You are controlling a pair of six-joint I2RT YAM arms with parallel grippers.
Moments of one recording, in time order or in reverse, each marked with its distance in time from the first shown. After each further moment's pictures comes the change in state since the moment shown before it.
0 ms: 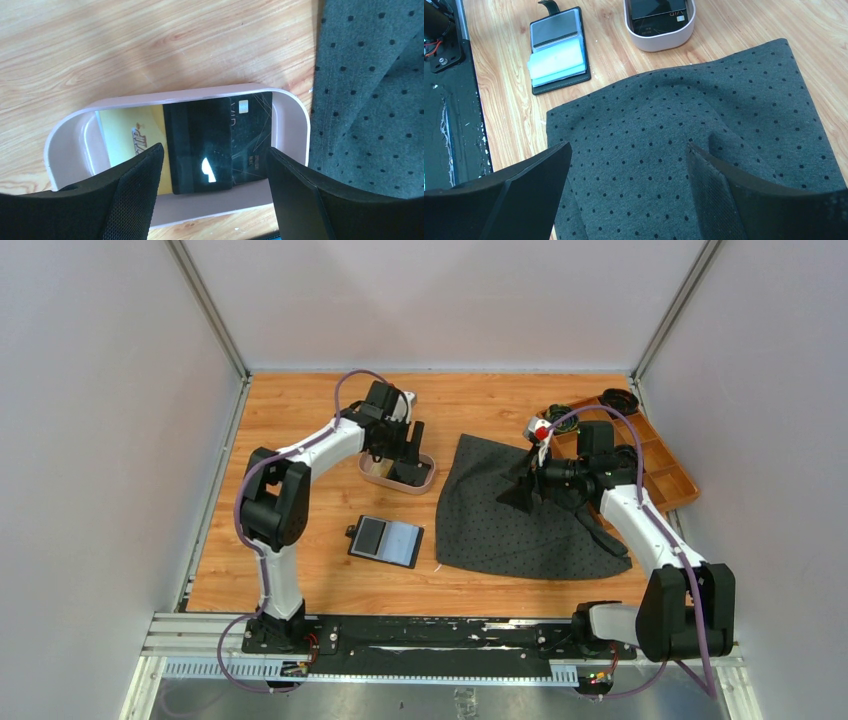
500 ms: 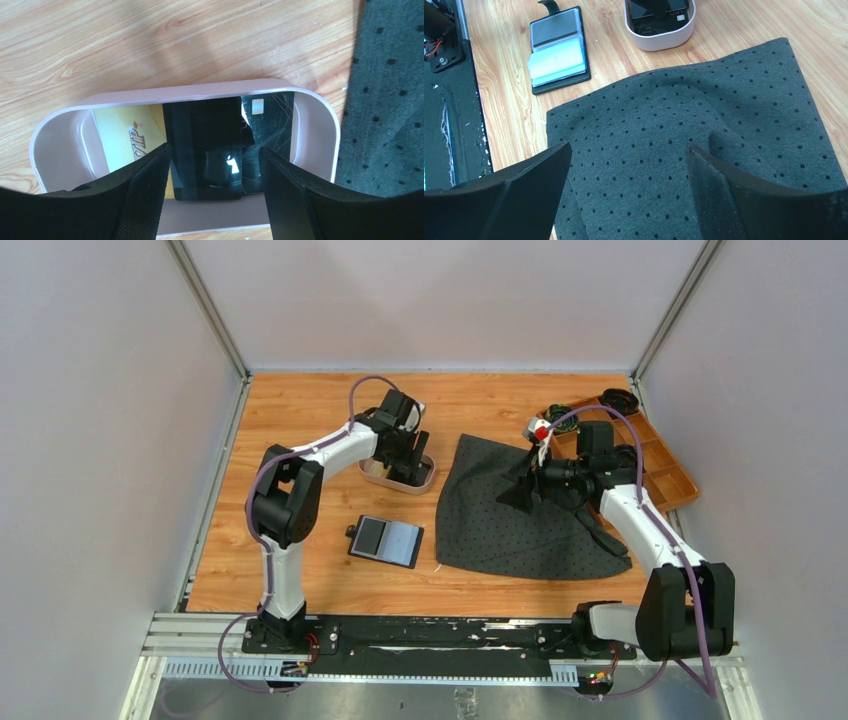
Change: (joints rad) left arm -0.066 0.058 0.014 -0.023 -0.152 0.023; right arm 0.000 0.003 0.000 0.000 0.000 0.001
